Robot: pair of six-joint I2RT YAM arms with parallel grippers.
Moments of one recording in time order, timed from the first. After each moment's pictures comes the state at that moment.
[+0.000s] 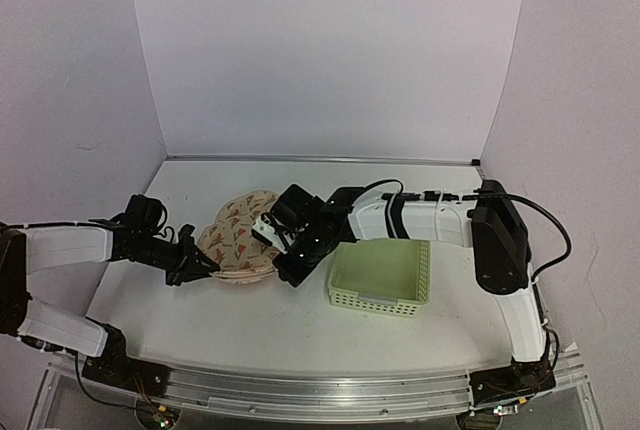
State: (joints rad) left arm -0.26 1.26 0.55 -0.27 0.77 -0.83; right arm 1.06 2.19 1.75 -0.65 -0.11 0.08
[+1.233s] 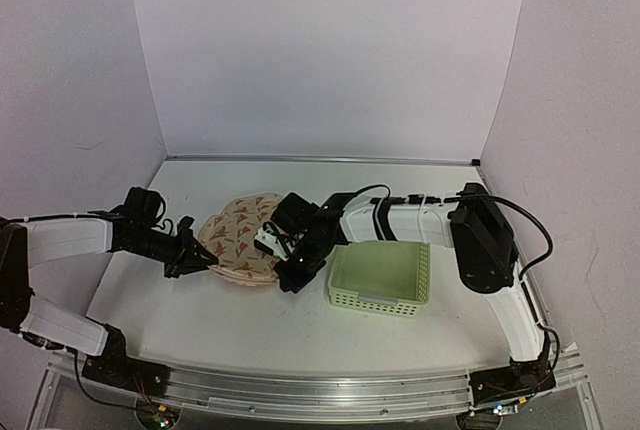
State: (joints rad) left arm -0.24 1.26 0.61 -0.32 0.79 -0.76; right arm 1.03 2.28 1.81 -0.70 -0.23 0.10
